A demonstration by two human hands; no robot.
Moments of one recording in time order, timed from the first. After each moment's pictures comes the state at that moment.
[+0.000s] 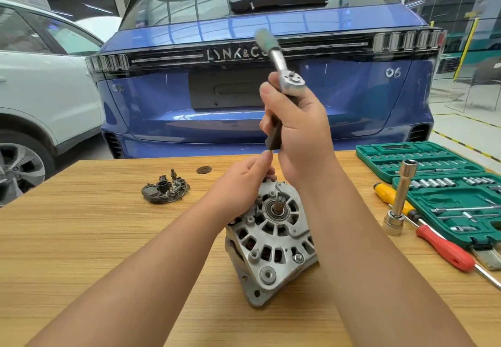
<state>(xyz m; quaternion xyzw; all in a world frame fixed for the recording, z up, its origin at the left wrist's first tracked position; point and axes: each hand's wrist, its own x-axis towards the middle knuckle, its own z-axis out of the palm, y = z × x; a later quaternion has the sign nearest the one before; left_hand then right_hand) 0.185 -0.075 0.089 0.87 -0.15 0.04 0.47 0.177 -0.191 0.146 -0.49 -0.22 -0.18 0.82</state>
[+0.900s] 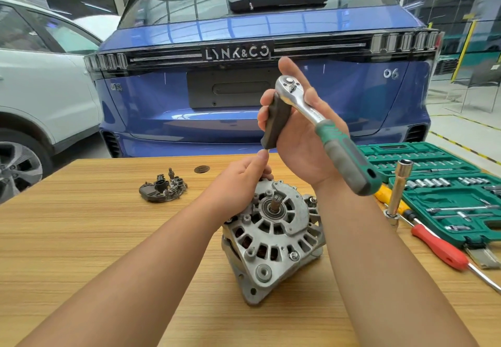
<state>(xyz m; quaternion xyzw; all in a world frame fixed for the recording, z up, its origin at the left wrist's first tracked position) 0.186 -0.076 0.089 0.86 -0.15 0.03 0.49 0.181 -0.221 0.143 -0.38 -0.40 0.01 0.83</state>
